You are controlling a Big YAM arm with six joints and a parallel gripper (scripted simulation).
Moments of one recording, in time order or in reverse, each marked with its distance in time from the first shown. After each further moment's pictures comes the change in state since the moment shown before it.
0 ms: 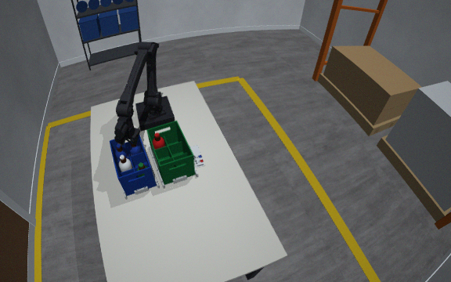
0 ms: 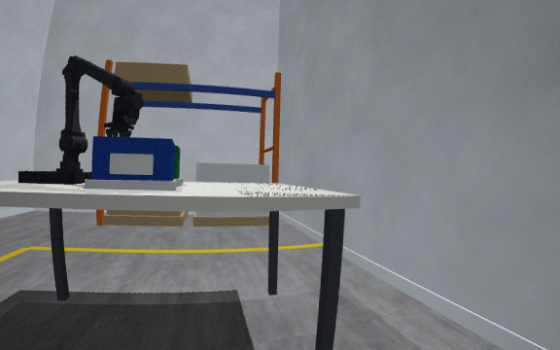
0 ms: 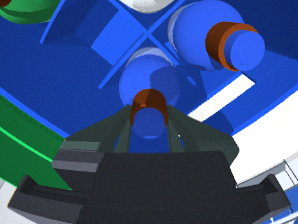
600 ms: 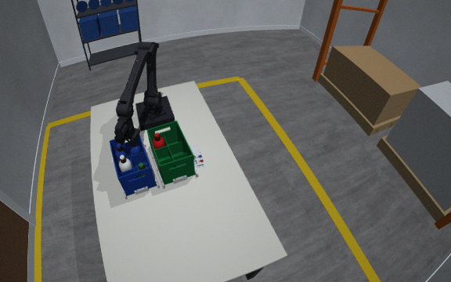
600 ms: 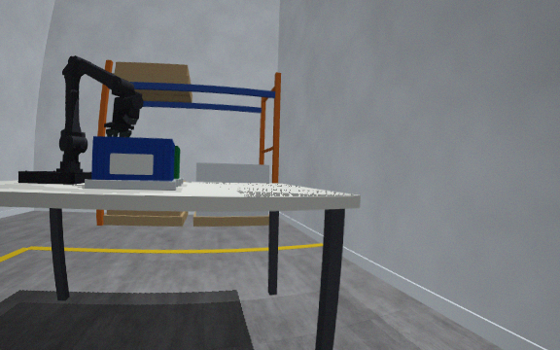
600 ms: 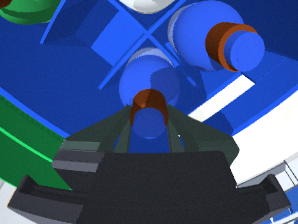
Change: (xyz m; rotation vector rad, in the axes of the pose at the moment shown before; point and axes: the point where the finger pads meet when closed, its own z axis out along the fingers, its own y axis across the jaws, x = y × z) arm 0.000 0.000 0.000 0.000 -0.003 0.000
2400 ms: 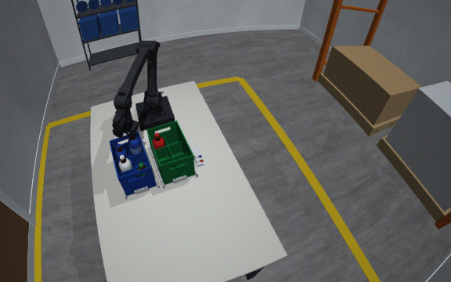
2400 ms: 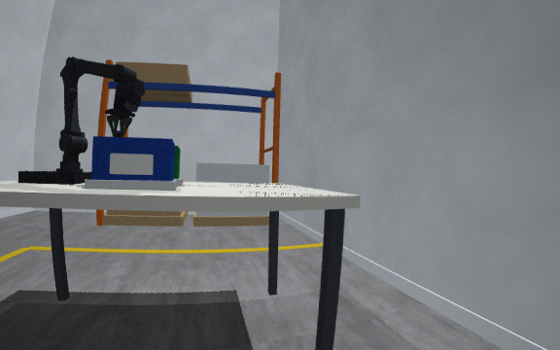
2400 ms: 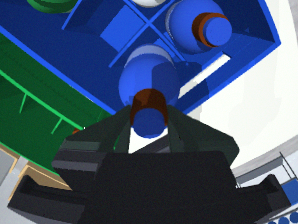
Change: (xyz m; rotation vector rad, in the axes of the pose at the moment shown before) arm 0.006 0.001 -0.053 0.000 0.034 -0.004
